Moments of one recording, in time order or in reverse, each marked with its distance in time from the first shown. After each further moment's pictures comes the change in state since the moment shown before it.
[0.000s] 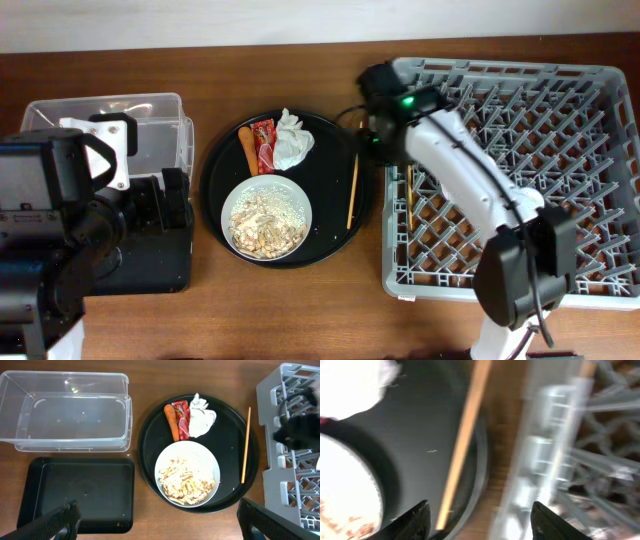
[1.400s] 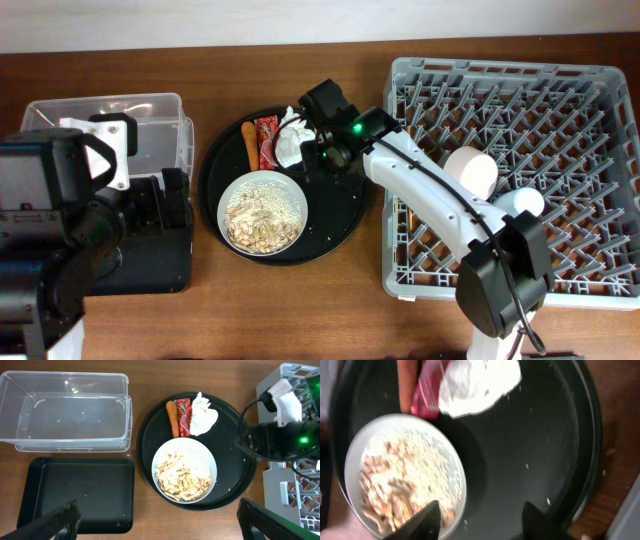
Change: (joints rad) left arm 0.000 0.000 0.000 0.000 0.000 0.000; right arm 0.177 0.018 0.000 0.150 -0.112 0.073
